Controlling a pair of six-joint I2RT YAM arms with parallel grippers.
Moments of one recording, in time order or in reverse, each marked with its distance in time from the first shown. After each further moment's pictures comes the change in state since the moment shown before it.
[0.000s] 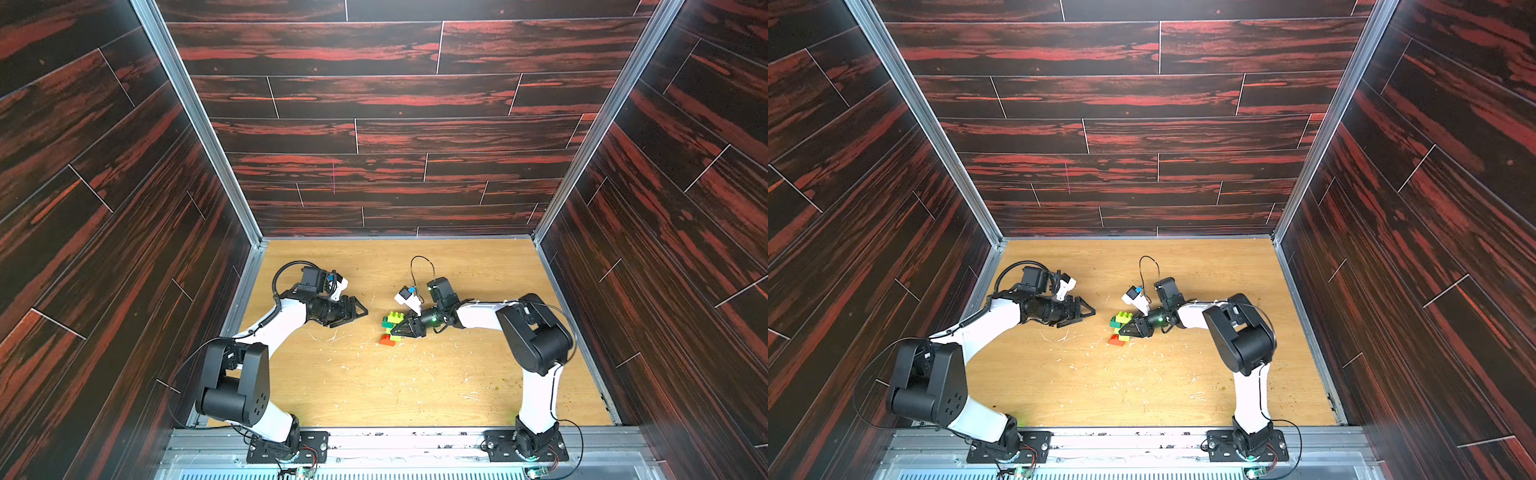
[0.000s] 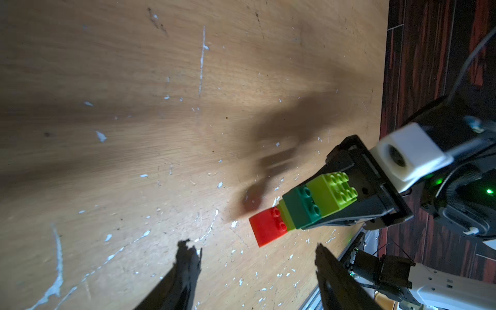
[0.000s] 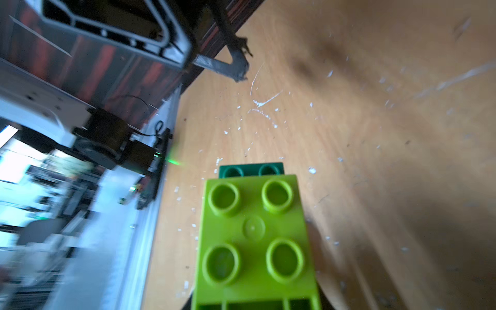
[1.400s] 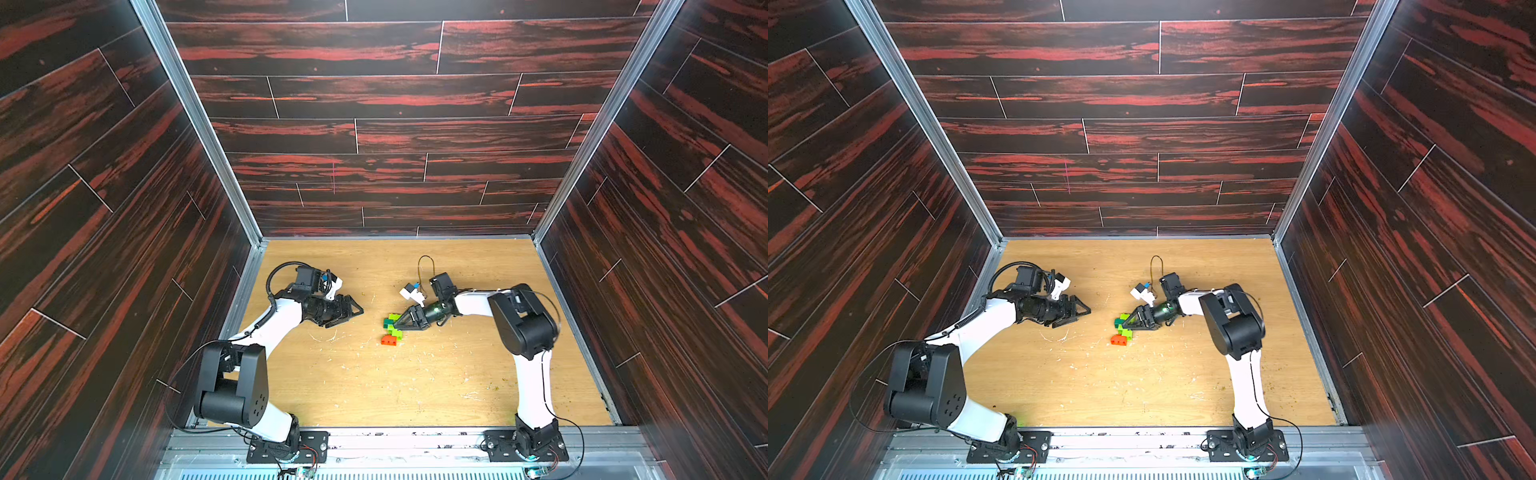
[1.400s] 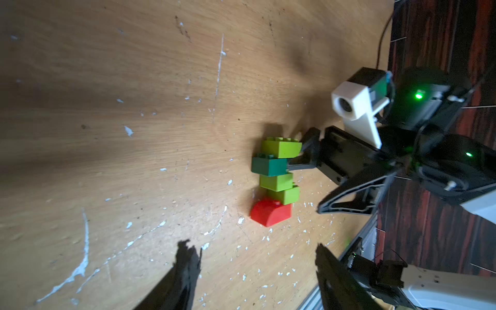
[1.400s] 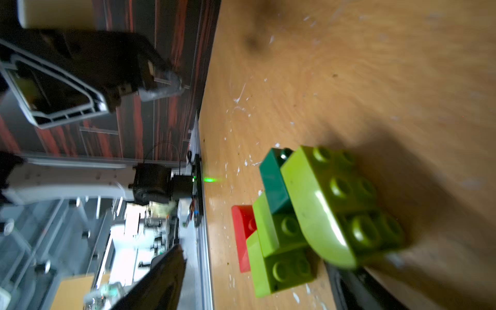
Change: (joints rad) left arm 0.033 -0.013 0.003 -0.032 -0.011 -0.003; right arm -0.100 0.111 0.123 -0.236 -0.077 0.183
